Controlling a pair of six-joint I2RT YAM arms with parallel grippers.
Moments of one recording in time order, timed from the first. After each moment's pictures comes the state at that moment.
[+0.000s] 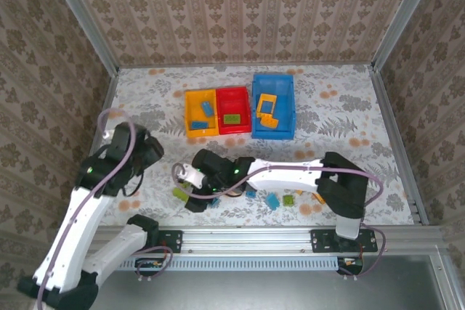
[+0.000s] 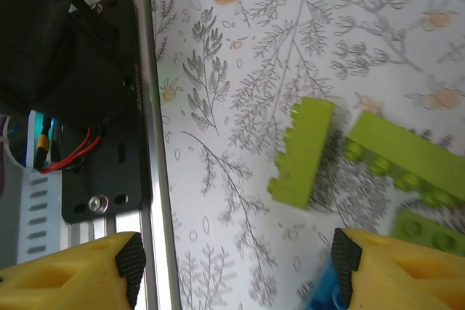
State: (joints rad) left arm -0.43 0.76 1.09 -1.23 -0.27 -0.86; right arm 1.16 1.86 1.30 -0.26 -0.27 0.00
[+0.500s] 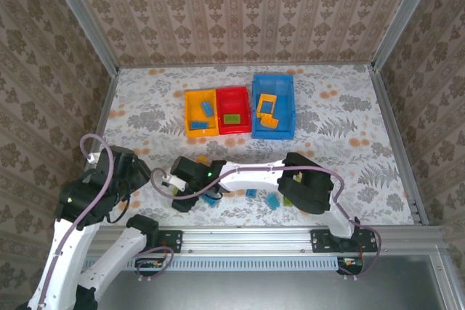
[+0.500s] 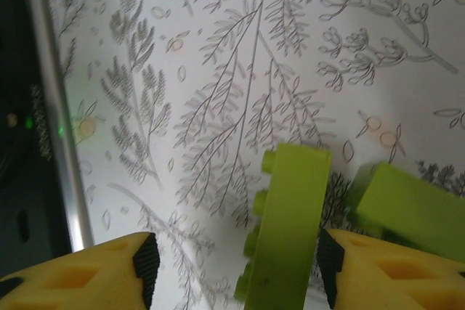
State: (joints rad) left arm -0.43 0.62 1.09 -1.46 -0.29 -0.87; right arm 1.19 2.14 1.57 -0.37 -0.15 0.08
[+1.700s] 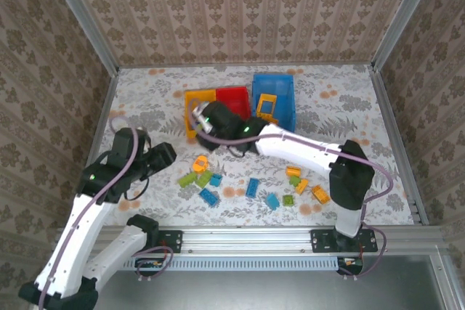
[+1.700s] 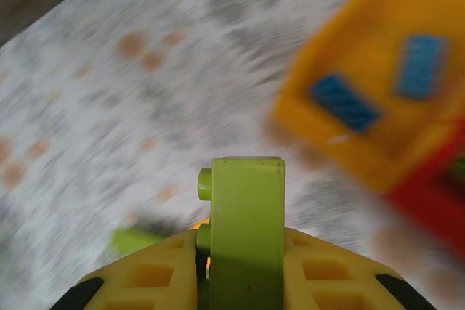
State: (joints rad) left arm -0.42 0.76 0.99 -1.07 0.02 -0.75; right arm 0.89 1.84 1.57 -0.47 0.08 0.22
